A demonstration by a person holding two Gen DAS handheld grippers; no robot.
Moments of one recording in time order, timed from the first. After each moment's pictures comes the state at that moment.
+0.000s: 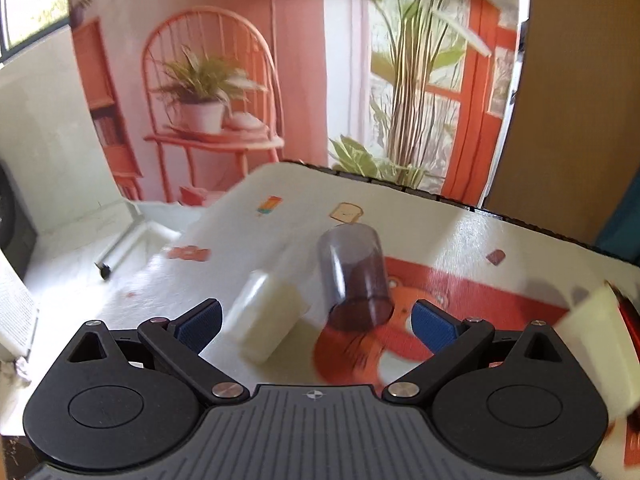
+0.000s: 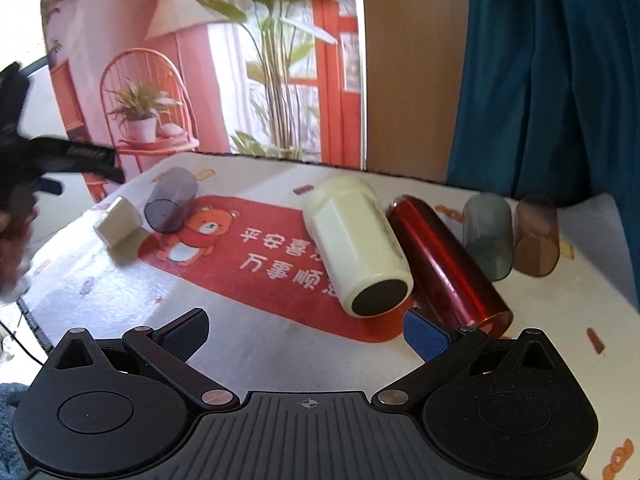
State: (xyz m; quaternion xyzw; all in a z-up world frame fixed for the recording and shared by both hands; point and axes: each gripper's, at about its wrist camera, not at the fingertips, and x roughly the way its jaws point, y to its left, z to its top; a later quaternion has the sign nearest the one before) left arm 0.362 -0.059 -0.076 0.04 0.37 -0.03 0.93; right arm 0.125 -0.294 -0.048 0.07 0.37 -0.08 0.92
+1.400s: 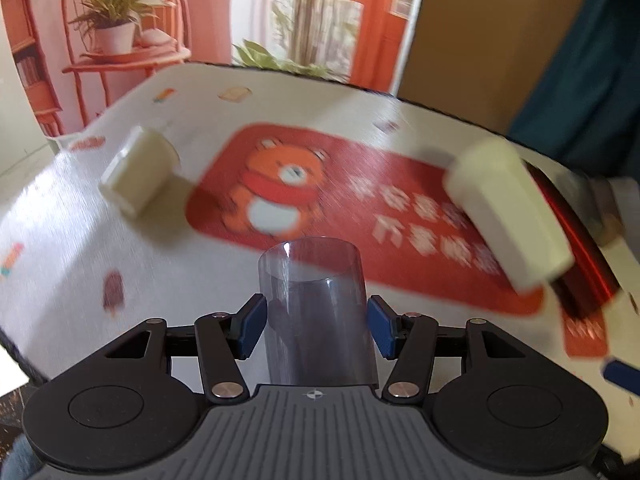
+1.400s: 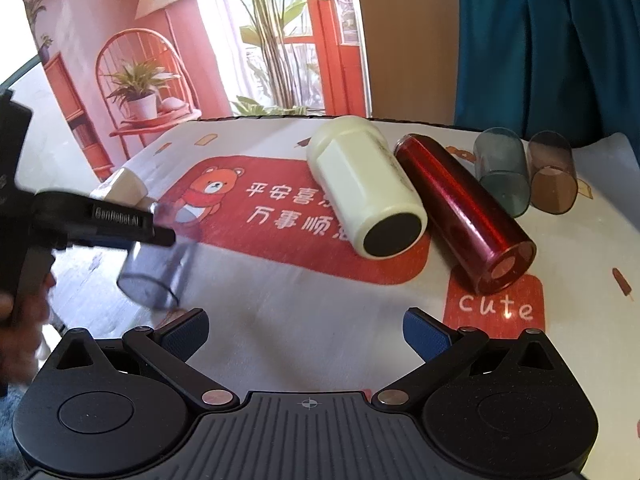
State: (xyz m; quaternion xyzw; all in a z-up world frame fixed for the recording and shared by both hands) left arm 0.265 -0.135 -0.116 0.03 0.48 -0.14 0.86; right arm 0.118 -0.298 -0.074 0.12 0.42 -0.06 0.89
